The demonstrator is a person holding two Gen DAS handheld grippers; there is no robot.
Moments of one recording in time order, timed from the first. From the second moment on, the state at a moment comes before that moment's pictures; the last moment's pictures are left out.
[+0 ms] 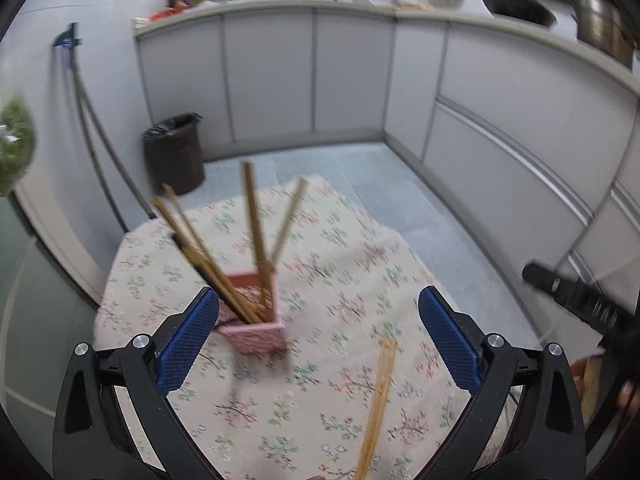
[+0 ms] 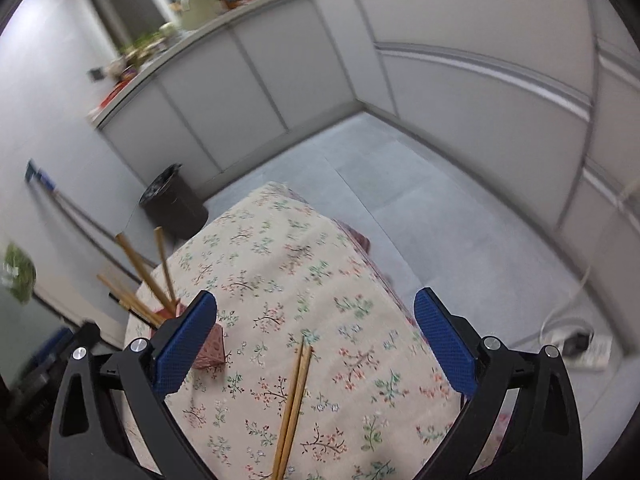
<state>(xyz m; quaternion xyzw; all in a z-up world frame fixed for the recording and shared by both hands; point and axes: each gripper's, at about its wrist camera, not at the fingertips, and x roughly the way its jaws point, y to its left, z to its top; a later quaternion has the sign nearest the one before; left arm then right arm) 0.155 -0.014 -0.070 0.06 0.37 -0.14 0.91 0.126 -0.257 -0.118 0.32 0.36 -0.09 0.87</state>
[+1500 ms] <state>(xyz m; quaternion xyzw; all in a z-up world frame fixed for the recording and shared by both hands) 0.264 -0.117 -0.266 0.09 0.64 -0.14 0.75 0.106 -0.328 -0.232 0.59 0.45 -0.11 0.66</state>
